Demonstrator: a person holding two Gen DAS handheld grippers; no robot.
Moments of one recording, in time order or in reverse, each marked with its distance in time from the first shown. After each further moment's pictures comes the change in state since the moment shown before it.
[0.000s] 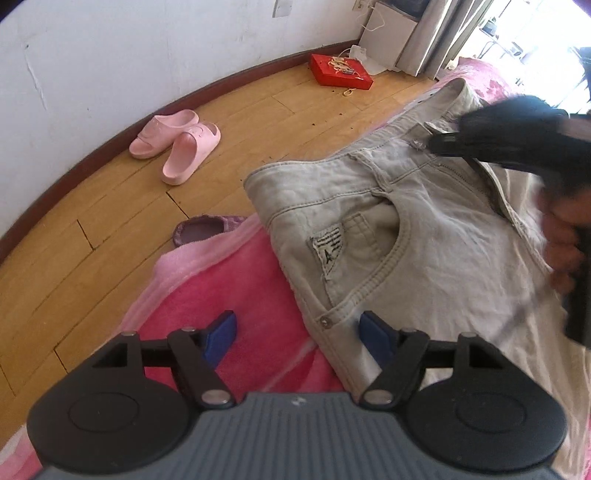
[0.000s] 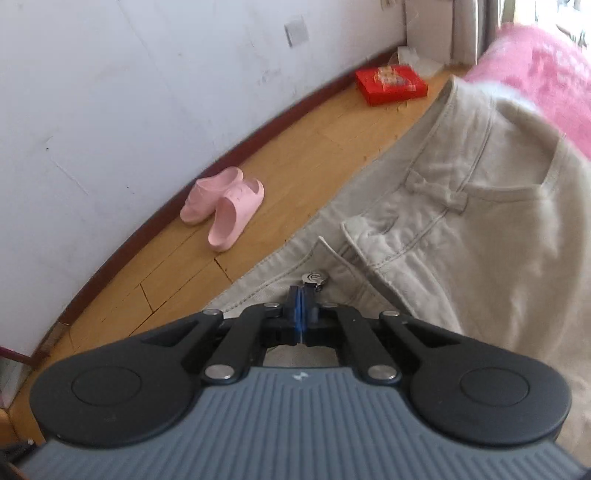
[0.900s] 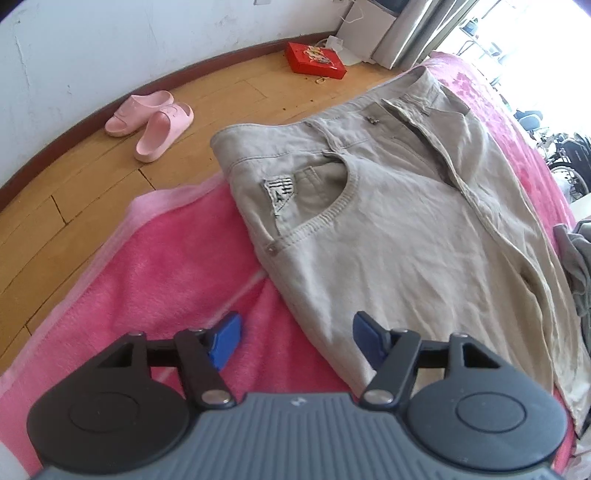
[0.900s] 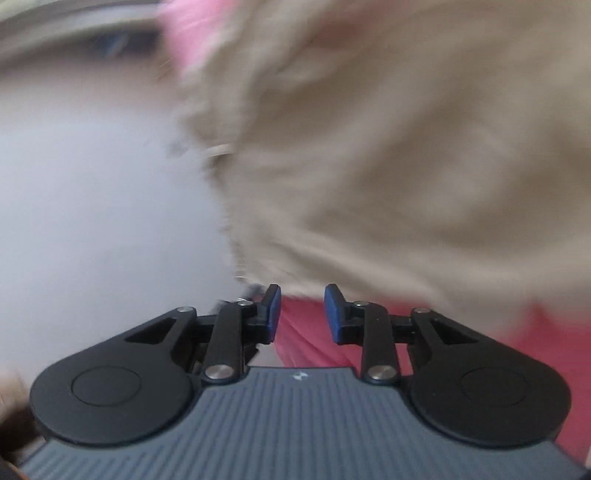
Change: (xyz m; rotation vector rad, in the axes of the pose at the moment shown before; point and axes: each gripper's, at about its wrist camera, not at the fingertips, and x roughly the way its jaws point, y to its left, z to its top) left arm -0.020 -0.016 -0.033 -0.014 0.023 -0.087; right arm -0.273 -0.093 -0.372 1.491 0.031 0.358
